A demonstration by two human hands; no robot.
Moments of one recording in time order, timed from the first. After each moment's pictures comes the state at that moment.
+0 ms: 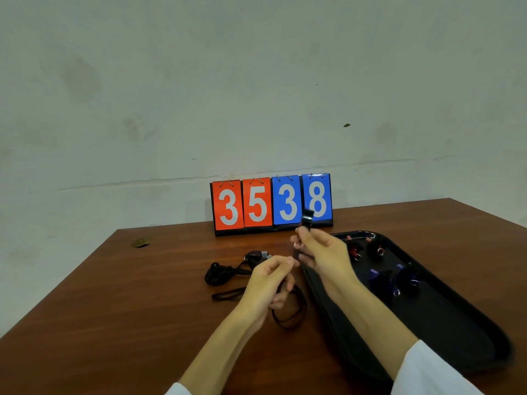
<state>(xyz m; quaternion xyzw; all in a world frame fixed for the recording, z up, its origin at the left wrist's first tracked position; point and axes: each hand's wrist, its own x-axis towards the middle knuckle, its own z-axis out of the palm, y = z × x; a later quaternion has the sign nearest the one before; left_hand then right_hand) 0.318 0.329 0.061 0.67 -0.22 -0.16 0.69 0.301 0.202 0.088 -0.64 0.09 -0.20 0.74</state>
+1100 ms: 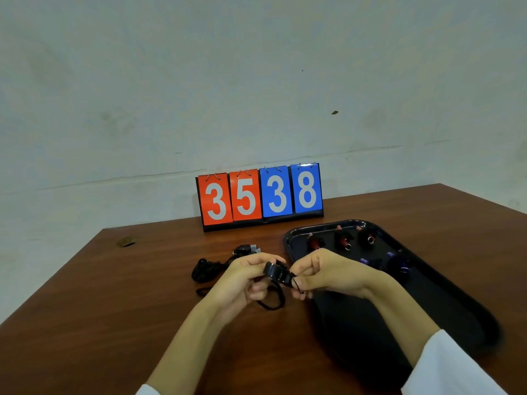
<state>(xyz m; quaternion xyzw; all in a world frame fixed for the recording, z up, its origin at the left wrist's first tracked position) 0.332 0.346 0.063 0.61 -0.21 -0.26 0.72 0.281 0.153 0.083 -0.79 -0.16 0.16 0.57</state>
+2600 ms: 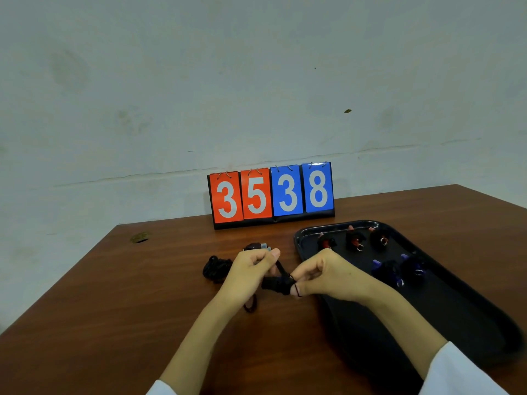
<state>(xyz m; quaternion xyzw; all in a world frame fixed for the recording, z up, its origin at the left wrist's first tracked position) 0.342 0.348 0.061 0.81 -0.27 0.00 0.51 0.285 0.170 0.074 -0.86 -0.17 0.03 0.48</state>
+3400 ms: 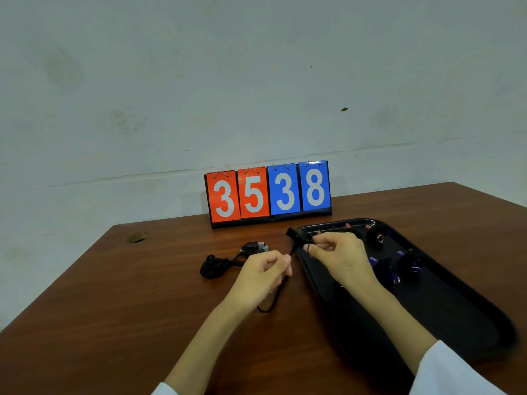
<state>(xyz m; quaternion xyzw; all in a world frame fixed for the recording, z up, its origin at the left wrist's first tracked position) 0.323 0.335 0.061 0.78 -0.30 -0.08 0.55 0.292 0.165 0.069 -0.85 0.09 -0.25 0.46</state>
